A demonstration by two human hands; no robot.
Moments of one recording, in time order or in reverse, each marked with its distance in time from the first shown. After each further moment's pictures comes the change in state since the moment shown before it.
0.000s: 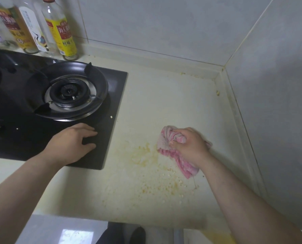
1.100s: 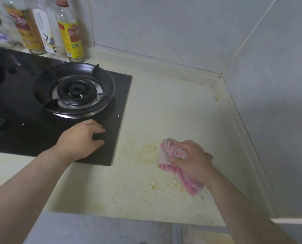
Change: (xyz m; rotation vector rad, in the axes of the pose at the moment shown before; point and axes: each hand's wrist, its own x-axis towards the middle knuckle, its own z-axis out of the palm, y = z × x) left_hand 0.001 -0.011 0.011 -0.061 0.050 0.036; right_hand -0.049 -0.011 0.023 -0.149 -0.037 -0.058
